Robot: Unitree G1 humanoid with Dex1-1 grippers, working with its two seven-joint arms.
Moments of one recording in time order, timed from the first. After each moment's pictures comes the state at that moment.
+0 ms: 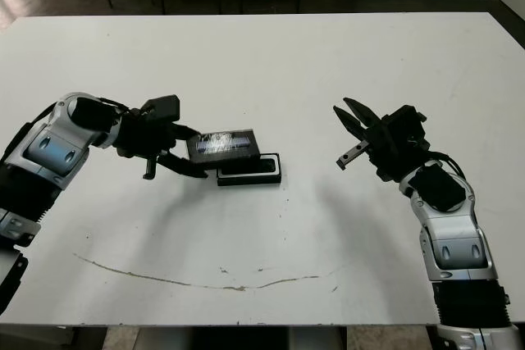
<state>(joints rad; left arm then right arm) -0.80 0.60 -0.44 0.44 0.04 0.17 -1.29 -0.23 -0.51 -0.03 0.00 0.10 -0.01 0.51</state>
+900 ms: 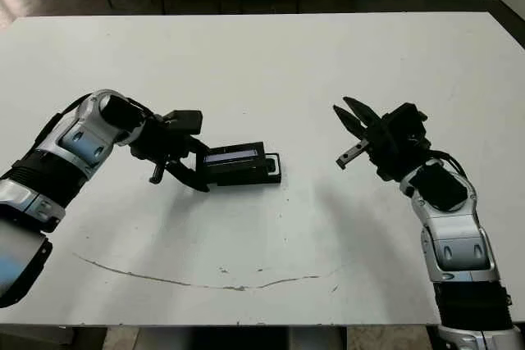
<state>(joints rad) -0.87 0.51 -0.51 0.60 0.16 0.12 -1.36 -0.23 -0.51 -0.03 -0.04 0.11 0.03 0.51</state>
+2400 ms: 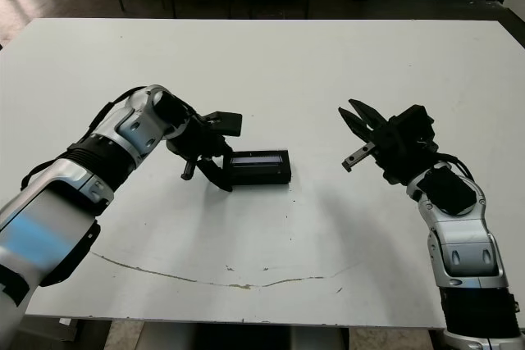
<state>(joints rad) -1.02 0.29 -0.58 0.84 0.30 0.13 -1.32 -0.19 -0.52 -0.06 -0.07 0.13 0.06 0.53</state>
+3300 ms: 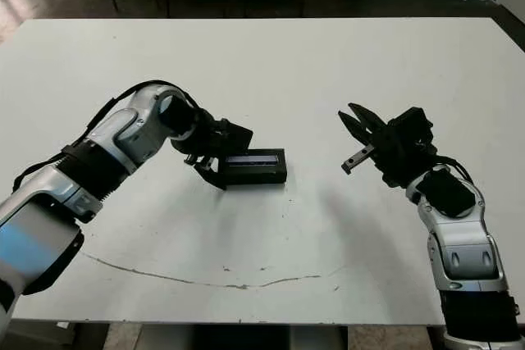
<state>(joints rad) -0.95 0.41 -0.64 0.53 0.43 0.07 -1.26 -0.19 -0.52 -0.05 -0.09 0.13 0.10 0.52</state>
